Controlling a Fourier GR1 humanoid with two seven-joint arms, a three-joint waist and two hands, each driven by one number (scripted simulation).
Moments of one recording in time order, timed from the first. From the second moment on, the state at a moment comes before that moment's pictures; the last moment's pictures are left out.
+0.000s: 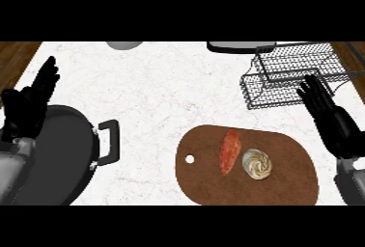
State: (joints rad) left arm -0.30 0.53 -0.11 -1.43 0.12 0.24 0.16; right arm -0.19 -0.49 0.11 -1.40 -0.40 0.02 -0.15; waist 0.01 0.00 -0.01
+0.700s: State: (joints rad) left arm -0.21 0.28 -0.24 -1.53 0.08 0.35 0.06; right arm -0.20 -0.42 -0.05 -1.21 -0.91 0.55 -0.16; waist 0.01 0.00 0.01
